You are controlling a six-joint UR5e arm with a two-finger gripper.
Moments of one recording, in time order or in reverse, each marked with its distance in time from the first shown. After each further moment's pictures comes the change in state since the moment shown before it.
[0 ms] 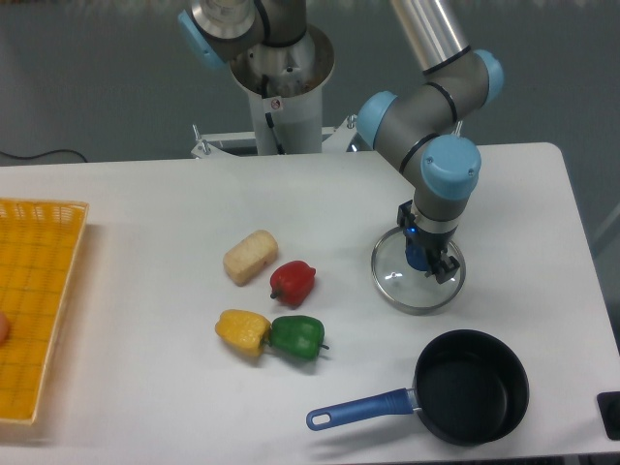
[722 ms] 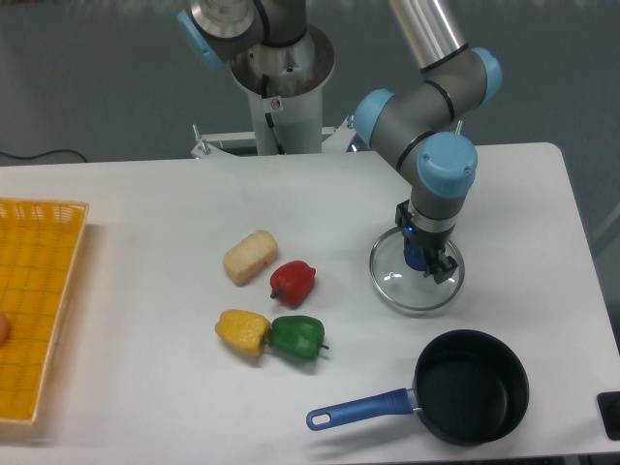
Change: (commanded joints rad) arm -0.003 0.011 0.000 0.002 0.000 0.000
